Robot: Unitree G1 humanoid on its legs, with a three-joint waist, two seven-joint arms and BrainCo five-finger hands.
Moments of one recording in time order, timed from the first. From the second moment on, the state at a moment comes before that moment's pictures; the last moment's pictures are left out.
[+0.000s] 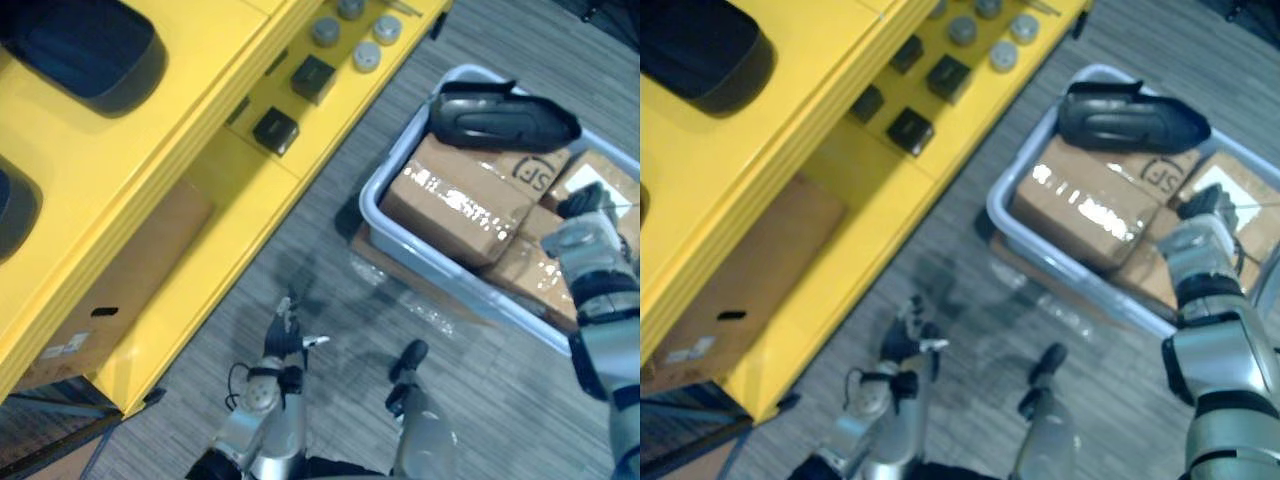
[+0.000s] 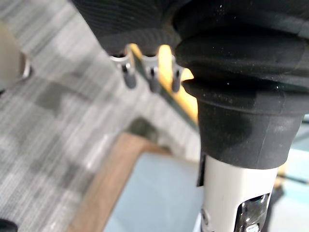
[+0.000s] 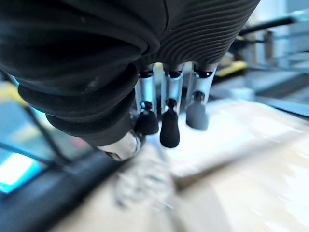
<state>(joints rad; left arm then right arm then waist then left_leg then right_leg) -0.04 0.19 -0.48 0.32 -0.32 -0.21 0.30 -0.99 -0.74 0.34 1.03 -0.10 0.12 -0.42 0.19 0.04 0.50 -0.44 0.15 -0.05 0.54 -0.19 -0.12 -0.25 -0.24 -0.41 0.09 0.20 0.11</state>
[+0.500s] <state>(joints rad) -0.05 0.18 -0.53 0.42 -0.34 -0.24 0.26 -1.16 -0.71 0.43 1.14 -0.01 0.00 -0.49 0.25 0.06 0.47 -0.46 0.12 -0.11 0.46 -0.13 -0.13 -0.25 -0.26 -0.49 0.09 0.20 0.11</state>
